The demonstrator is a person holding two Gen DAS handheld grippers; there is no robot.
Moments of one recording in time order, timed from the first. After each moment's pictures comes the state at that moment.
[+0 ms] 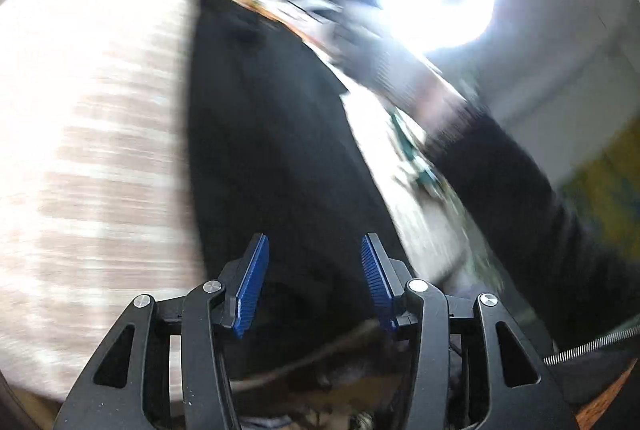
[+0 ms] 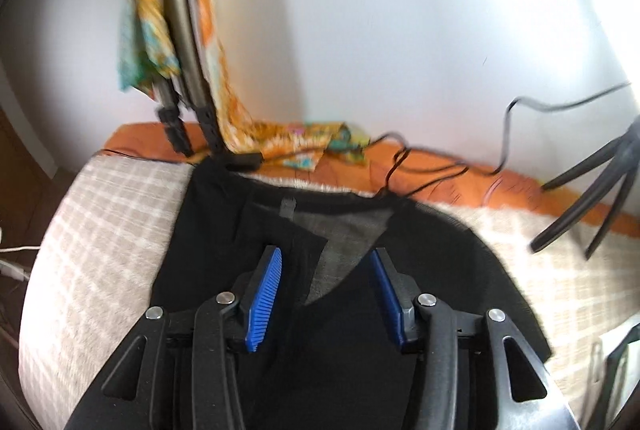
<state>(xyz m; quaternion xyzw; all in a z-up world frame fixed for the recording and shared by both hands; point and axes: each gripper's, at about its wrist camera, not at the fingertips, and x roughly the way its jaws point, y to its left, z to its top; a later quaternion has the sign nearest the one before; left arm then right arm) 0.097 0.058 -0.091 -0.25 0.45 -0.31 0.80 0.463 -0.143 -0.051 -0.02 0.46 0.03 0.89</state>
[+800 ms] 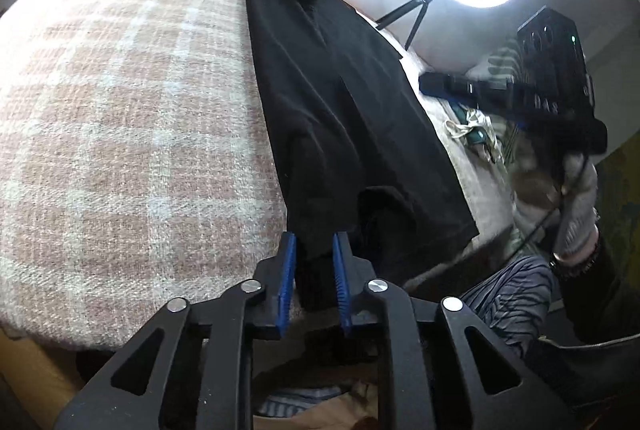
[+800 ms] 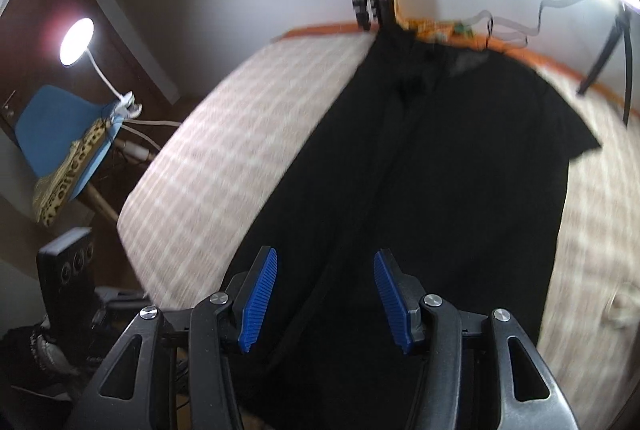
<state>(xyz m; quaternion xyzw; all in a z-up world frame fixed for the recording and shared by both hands) 0.067 0.048 -0.131 -0.18 0.50 -0.28 0.80 0.185 -0.110 -0.050 0.02 0.52 0.22 0.82</state>
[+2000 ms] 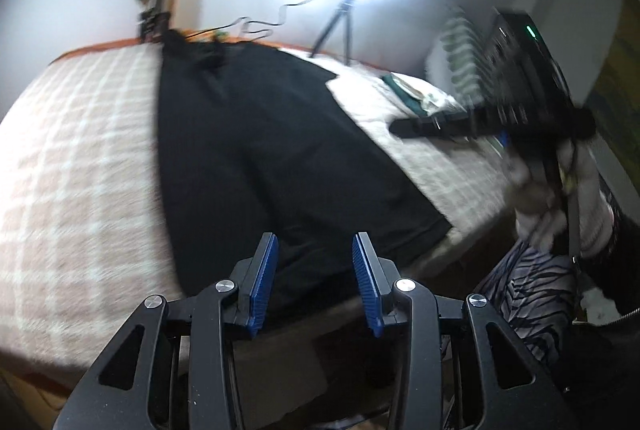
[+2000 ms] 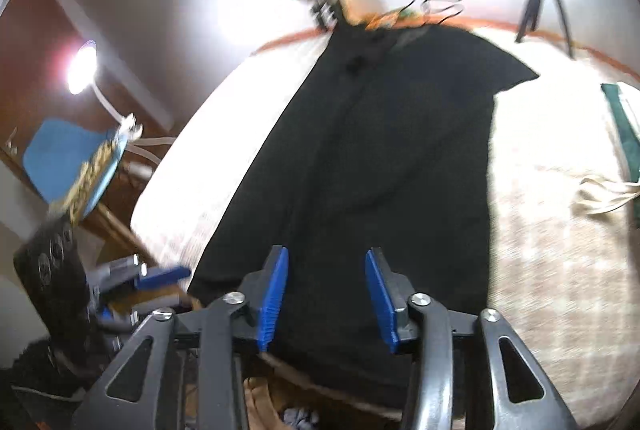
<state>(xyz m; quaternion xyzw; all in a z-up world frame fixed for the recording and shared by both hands) 0.025 -0.028 -0.074 -0.05 0.39 -0.31 0.87 0.111 -0.202 -0.030 0.09 0.49 0.19 0.84</state>
